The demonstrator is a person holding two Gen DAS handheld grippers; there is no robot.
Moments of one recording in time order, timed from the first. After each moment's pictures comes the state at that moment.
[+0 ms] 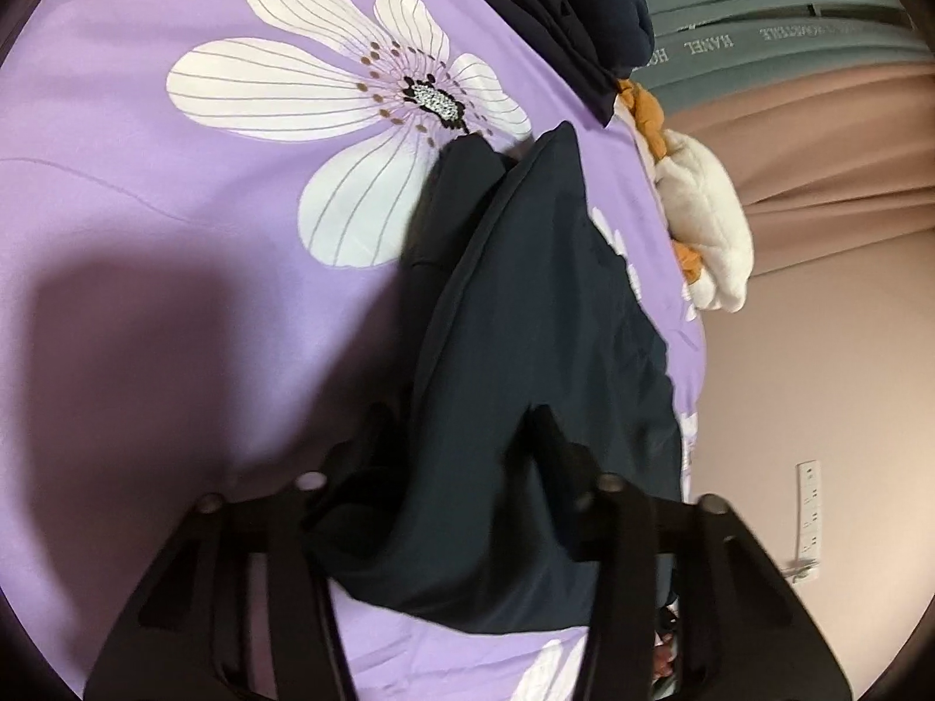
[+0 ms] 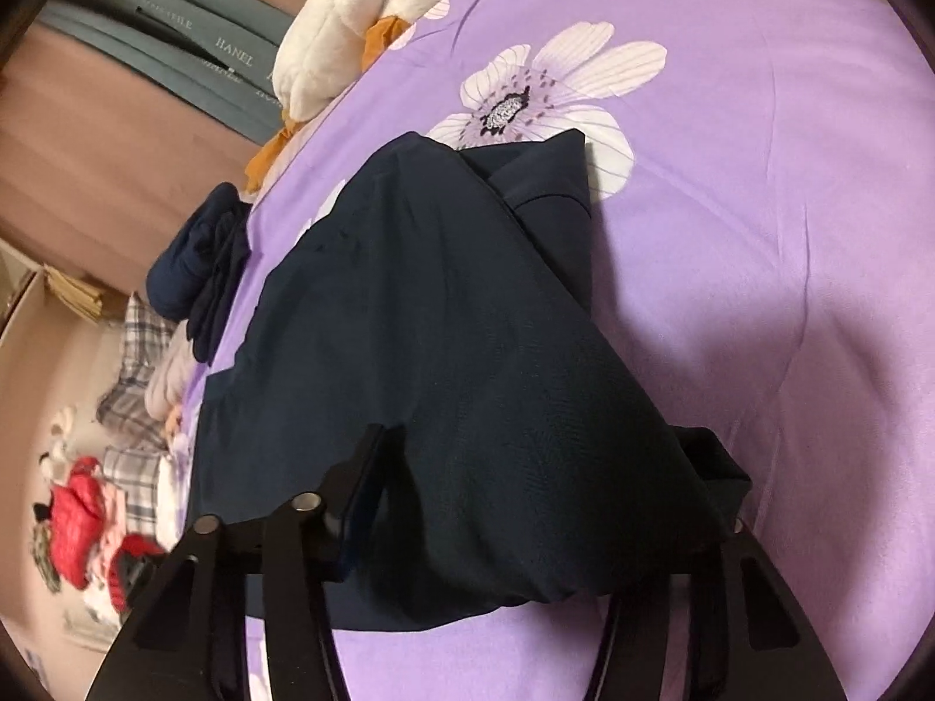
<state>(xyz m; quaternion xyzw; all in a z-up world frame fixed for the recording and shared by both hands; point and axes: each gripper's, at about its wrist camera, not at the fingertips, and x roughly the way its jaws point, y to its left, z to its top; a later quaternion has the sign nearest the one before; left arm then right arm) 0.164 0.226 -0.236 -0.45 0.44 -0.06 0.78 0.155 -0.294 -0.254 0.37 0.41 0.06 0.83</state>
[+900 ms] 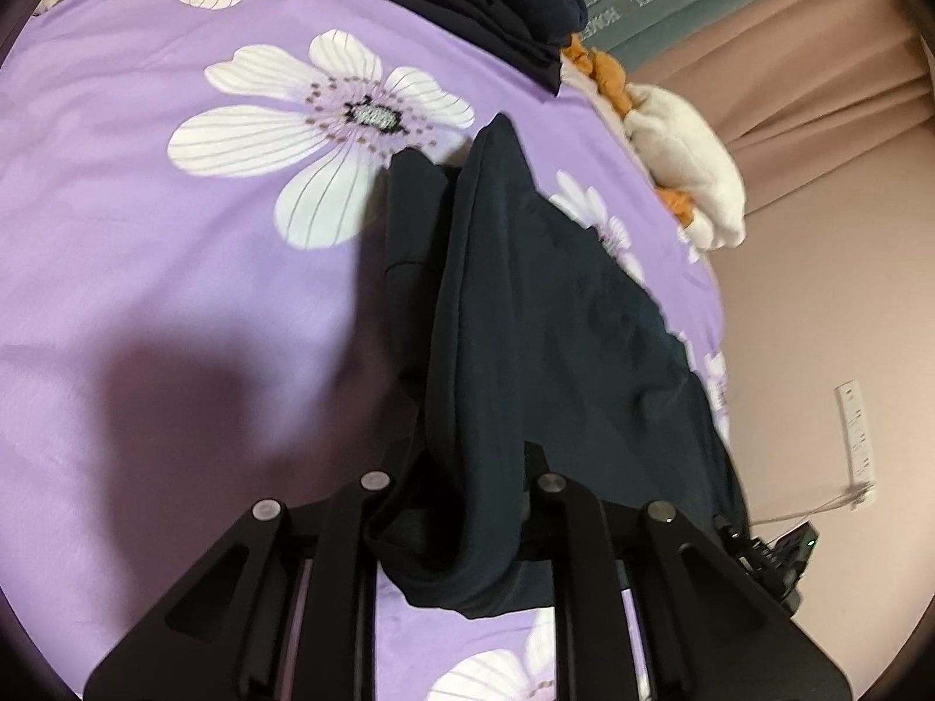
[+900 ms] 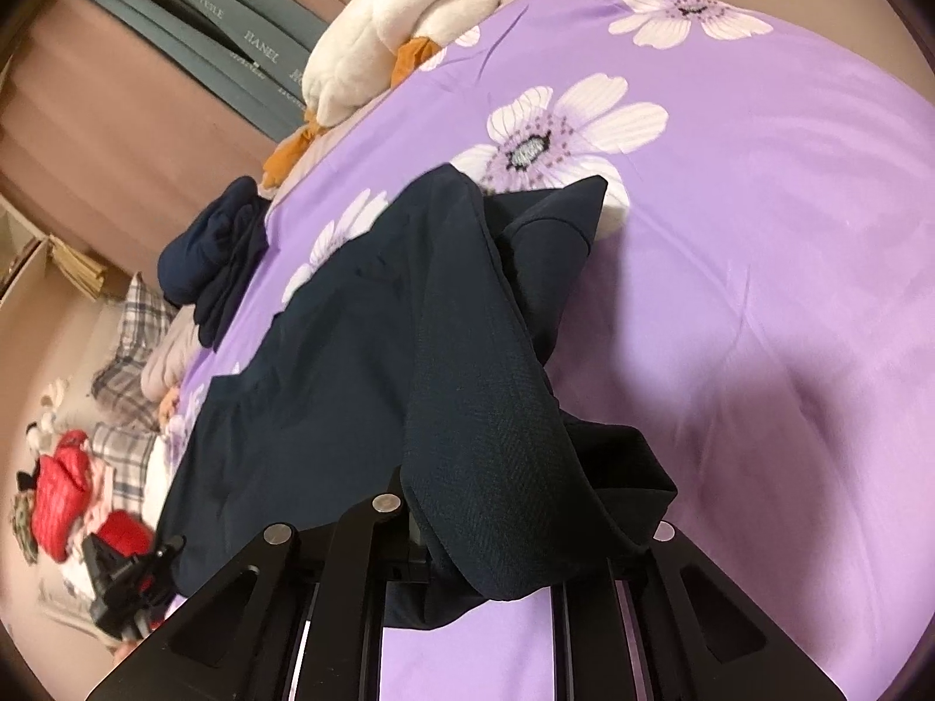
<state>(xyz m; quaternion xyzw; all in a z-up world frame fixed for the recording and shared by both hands) 0.152 0.204 -0.205 -0.34 0.45 -0.08 0.82 0.143 -0.286 -0.227 0.33 0.41 0.06 0.85</state>
